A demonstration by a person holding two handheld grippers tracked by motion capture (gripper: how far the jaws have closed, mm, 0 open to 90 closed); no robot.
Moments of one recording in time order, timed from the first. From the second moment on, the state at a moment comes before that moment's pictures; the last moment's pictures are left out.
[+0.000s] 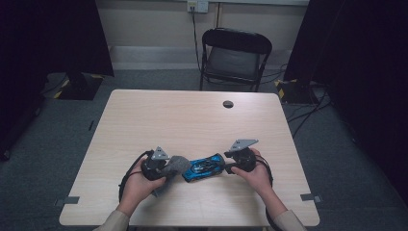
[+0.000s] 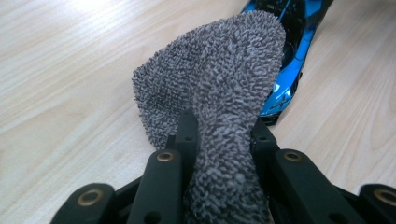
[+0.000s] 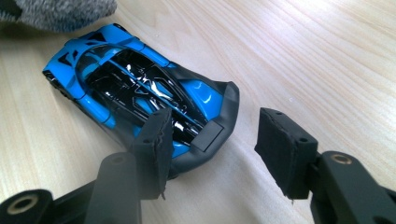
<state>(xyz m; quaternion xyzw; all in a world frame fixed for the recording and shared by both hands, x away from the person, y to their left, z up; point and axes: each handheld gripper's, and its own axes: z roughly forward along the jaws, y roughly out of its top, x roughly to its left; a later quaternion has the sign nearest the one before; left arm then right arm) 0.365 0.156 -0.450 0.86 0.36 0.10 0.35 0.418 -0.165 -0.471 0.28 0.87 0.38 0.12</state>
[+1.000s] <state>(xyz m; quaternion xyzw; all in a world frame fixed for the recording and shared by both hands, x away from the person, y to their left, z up) 0.398 0.072 -0.421 0.86 0.31 0.09 0.39 0.412 -0.183 -0.458 0.28 0.86 0.41 0.09</state>
